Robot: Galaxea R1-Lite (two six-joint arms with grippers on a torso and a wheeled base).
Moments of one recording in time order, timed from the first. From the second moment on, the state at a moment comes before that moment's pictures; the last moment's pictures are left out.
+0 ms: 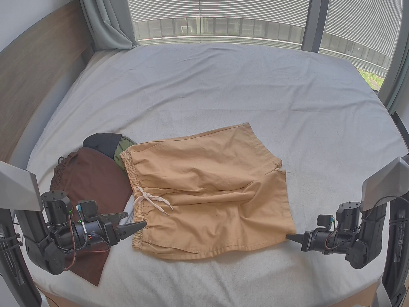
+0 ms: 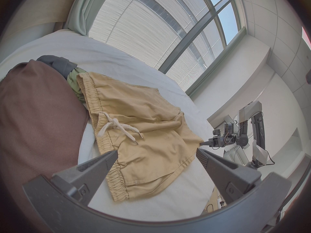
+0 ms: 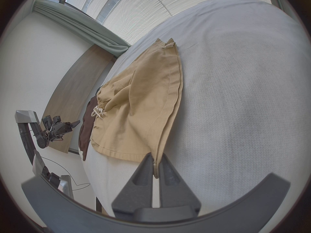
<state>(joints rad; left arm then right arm) -0.06 2.12 -0.19 -1.55 -0.72 -0.20 0.16 2.36 -0.20 -1.54 0.51 0.33</state>
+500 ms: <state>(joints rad) -0.05 2.20 -0.18 -1.55 -0.72 -0.20 0.14 2.36 -0.21 -1.54 0.52 0.33</state>
